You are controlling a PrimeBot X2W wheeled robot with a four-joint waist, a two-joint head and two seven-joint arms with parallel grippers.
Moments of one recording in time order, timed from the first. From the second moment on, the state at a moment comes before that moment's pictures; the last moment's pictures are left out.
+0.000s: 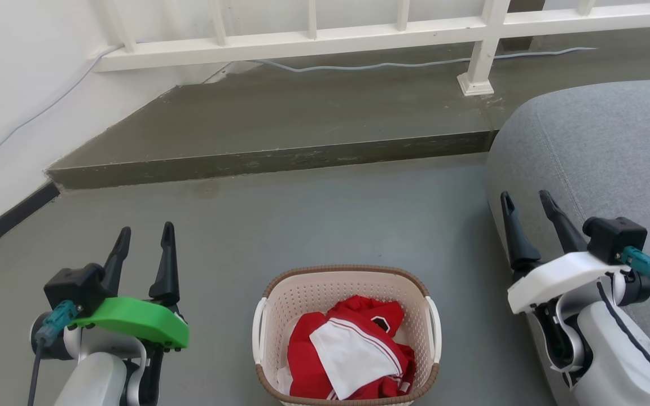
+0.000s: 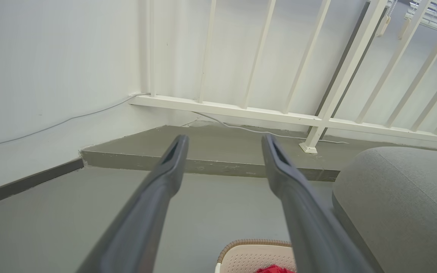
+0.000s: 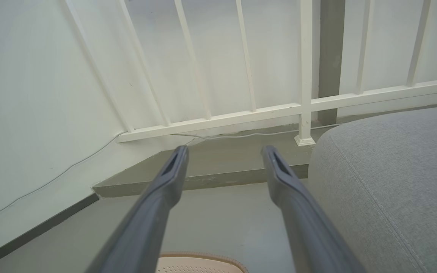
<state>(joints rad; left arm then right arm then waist) -0.18 0.16 -0.30 0.27 -0.56 0.03 -0.25 -0.20 -0.23 0.35 0.31 0.51 -0.07 -0.25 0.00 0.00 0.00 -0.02</state>
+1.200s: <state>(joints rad) -0.10 0.09 -0.19 0.21 -0.46 -0.03 -0.25 -0.12 -0.20 0.30 0.28 0.46 -0.04 -0.25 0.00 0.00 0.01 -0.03</state>
